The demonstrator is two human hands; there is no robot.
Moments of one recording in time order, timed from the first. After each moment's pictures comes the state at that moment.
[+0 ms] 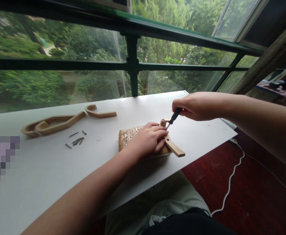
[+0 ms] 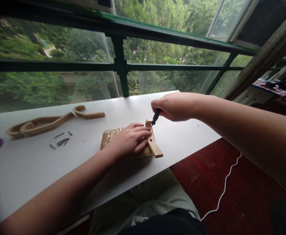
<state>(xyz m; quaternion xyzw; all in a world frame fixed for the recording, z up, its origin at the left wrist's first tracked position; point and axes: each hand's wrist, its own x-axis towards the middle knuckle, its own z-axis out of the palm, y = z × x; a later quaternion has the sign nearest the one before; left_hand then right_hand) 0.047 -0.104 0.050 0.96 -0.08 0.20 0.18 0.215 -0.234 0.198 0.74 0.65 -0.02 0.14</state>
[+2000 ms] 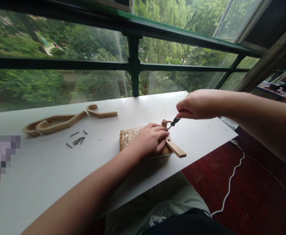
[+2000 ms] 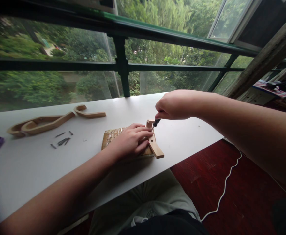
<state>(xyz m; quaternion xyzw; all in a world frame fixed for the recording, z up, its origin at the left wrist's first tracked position) 0.048 -0.103 0.048 0.96 -0.07 0.21 0.19 0.221 -0.225 0.198 0.73 0.66 0.03 0.19</state>
